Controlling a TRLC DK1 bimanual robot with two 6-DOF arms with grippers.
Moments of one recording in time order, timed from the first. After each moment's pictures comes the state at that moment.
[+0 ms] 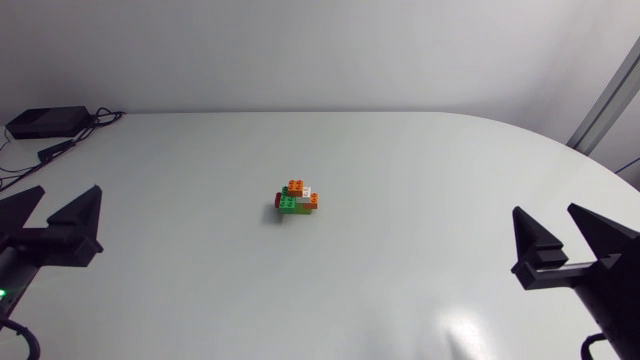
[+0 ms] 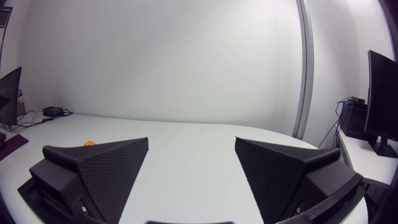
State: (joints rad) left arm 0.05 0.21 0.29 -0.13 0.03 0.03; right arm 0.02 0.06 0.17 -0.08 -0.02 -0.02
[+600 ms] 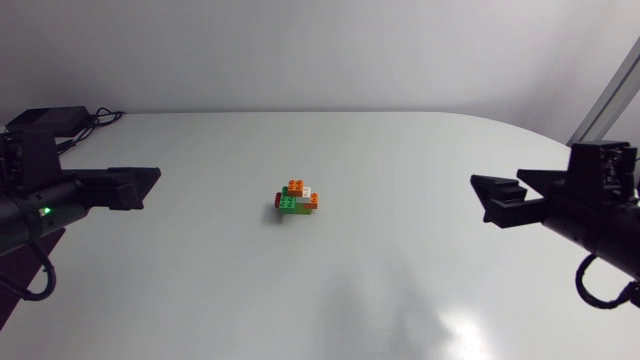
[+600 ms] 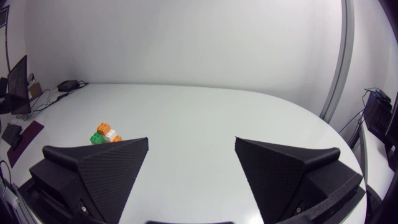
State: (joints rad) left arm 0.04 0.83 0.58 -0.16 0.24 -0.05; right arm 0.06 0.74 0.52 -0.07 -0.12 -0.02
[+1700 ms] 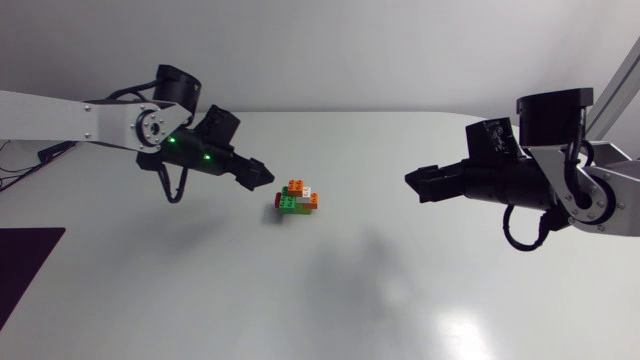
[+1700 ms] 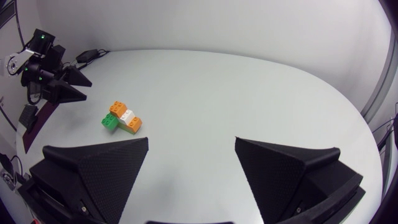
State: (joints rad) left arm -0.23 1.78 1.20 -0.28 0.41 0.31; right arm 0.18 1.27 0.75 0.00 -0.22 -0.02
